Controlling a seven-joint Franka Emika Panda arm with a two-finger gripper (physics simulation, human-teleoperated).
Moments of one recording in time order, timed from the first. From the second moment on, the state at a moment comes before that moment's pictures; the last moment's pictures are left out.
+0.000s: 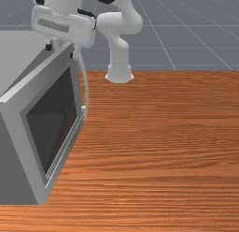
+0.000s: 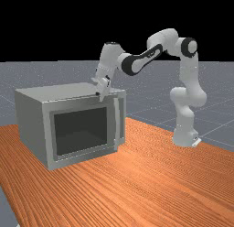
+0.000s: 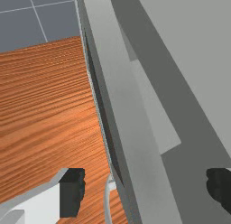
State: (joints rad) arm -0.07 0.06 -0.19 -1.92 -0.20 2.19 1.03
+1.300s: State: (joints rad) arm -0.10 0.25 0.30 -1.71 -0.14 2.03 1.22
